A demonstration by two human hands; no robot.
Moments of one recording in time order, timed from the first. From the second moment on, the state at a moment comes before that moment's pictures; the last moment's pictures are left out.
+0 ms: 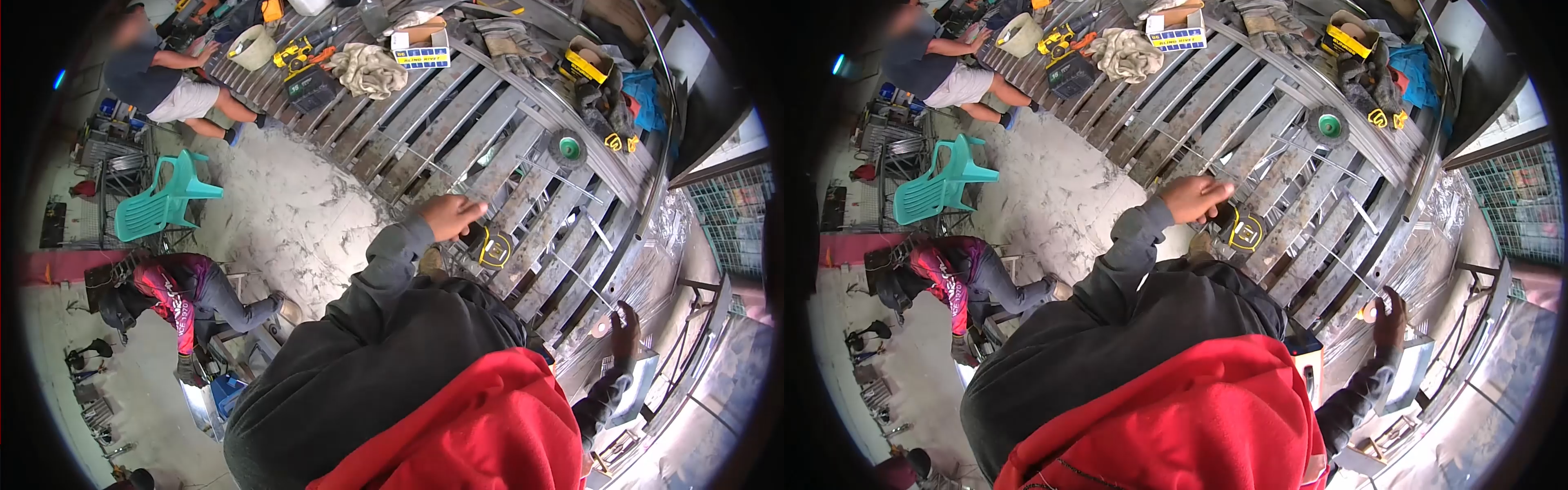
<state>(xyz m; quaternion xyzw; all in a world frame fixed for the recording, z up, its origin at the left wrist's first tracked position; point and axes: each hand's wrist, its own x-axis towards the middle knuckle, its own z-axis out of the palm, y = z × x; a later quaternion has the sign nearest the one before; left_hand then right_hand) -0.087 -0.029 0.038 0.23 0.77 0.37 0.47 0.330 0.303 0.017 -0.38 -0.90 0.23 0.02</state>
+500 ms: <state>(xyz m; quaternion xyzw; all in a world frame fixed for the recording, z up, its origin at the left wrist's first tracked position) -0.069 -0.025 -0.025 0.45 0.87 0.20 0.08 0.192 0.212 0.011 -0.30 -0.94 0.10 0.15</state>
